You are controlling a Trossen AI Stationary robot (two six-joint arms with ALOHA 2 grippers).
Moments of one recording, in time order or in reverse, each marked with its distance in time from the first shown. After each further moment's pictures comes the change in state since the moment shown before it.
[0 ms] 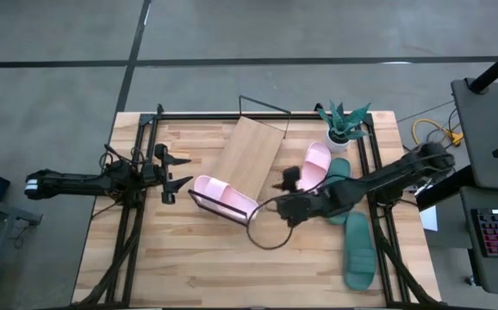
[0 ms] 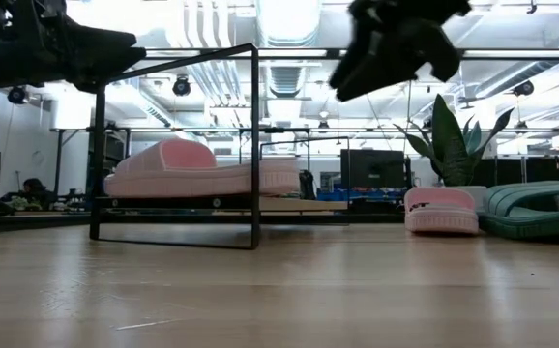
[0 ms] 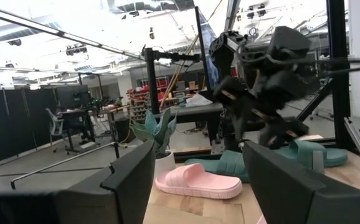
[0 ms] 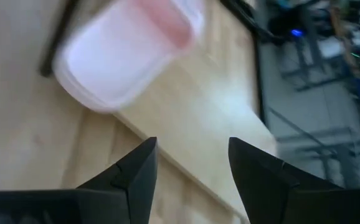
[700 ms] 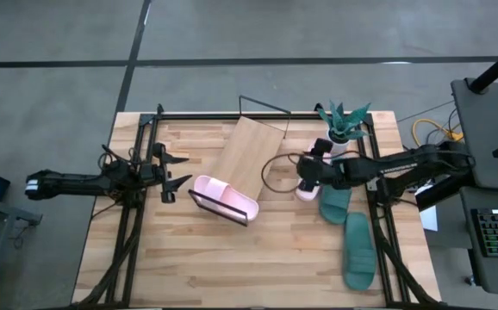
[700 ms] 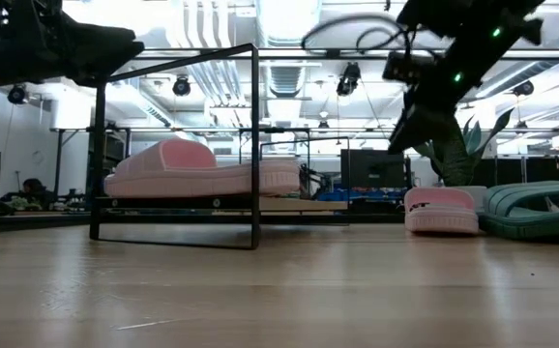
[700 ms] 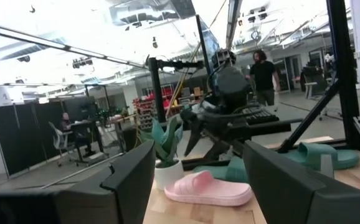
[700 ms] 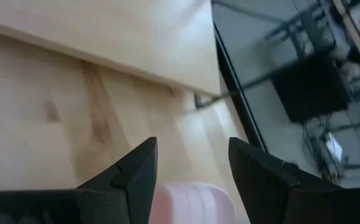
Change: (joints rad) left arm 0.000 -0.014 0.000 0.021 -0.005 0.061; right arm -0.319 -0.228 -0.318 -0.019 0.072 0.254
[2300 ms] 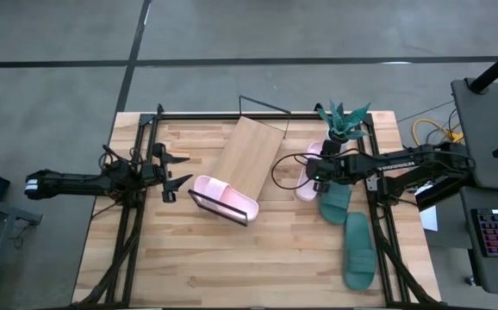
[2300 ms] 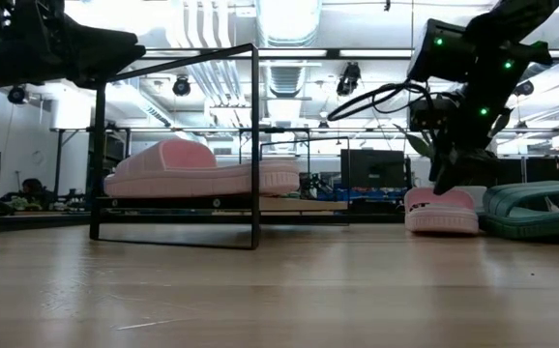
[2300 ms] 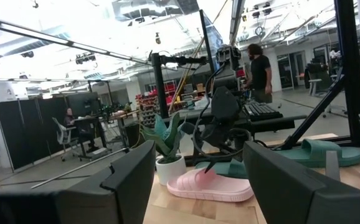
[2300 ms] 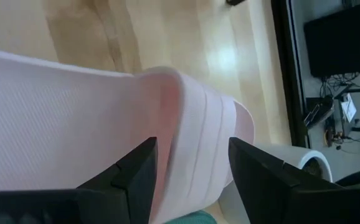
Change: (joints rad) left arm 0.000 0.011 0.000 -0.003 -0.018 -0.006; right arm -0.116 0.003 -0.079 -0.207 -0.125 -0.004
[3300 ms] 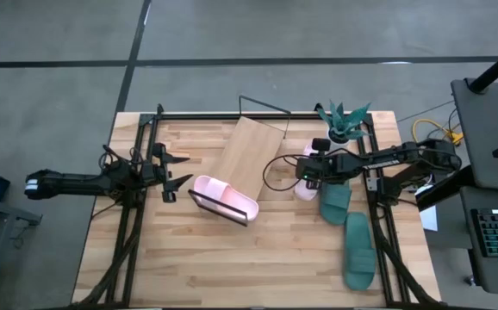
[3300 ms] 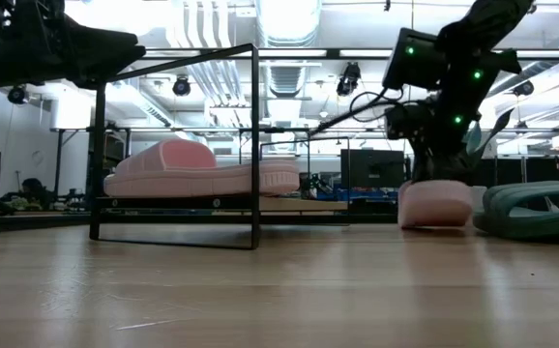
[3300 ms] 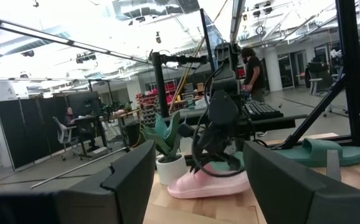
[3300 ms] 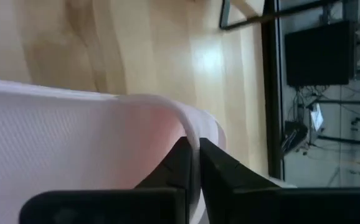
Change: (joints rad) left arm 0.000 0.000 0.000 -0.002 -0.003 0.000; right arm -0.002 0.158 0.098 0.050 0.071 -0.105
